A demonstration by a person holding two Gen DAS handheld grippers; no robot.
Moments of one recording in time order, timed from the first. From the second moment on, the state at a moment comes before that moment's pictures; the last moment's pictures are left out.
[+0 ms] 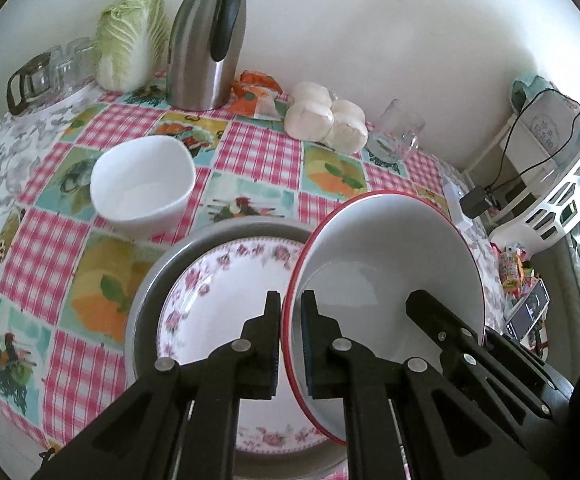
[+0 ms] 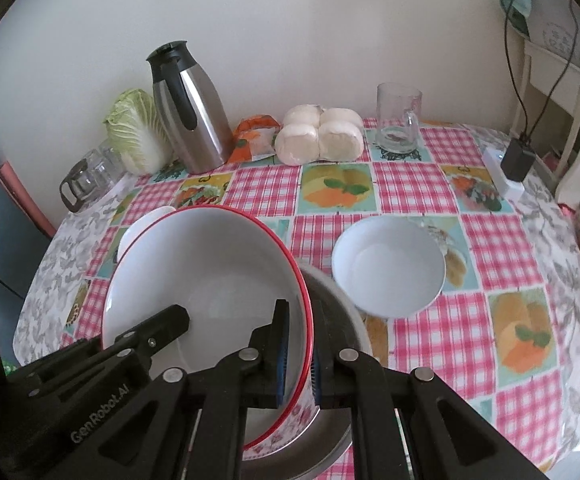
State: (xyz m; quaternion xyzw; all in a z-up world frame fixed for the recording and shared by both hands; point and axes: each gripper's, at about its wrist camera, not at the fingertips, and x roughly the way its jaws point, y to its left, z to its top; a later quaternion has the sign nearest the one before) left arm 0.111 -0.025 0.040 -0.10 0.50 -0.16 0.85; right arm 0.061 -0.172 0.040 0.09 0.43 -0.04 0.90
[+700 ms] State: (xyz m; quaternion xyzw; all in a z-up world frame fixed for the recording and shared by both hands) left arm 0.108 0.010 0.020 -0.11 0.51 -0.16 0.84; right arm 0.059 -0.144 0.013 0.10 0.44 -0.02 0.89
